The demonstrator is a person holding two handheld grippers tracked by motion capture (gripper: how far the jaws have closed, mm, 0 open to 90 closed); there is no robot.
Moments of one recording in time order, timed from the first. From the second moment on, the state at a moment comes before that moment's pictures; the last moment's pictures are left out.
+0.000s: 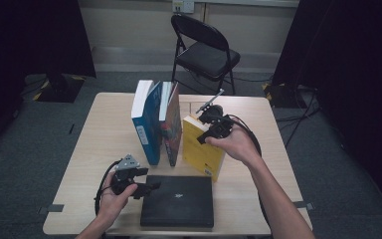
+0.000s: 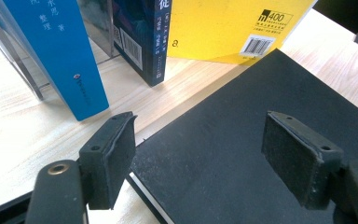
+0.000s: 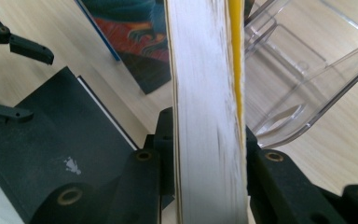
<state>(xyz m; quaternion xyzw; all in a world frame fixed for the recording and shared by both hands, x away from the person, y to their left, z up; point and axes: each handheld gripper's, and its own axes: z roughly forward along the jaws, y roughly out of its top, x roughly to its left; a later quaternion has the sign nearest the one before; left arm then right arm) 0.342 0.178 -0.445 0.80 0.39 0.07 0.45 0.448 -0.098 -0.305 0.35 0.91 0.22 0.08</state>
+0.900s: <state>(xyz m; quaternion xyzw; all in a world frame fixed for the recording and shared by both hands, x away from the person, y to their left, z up) 0.341 0.177 -0.445 0.80 0.38 0.08 0.45 0.448 -0.078 -0.305 0.33 0.93 0.16 0.08</state>
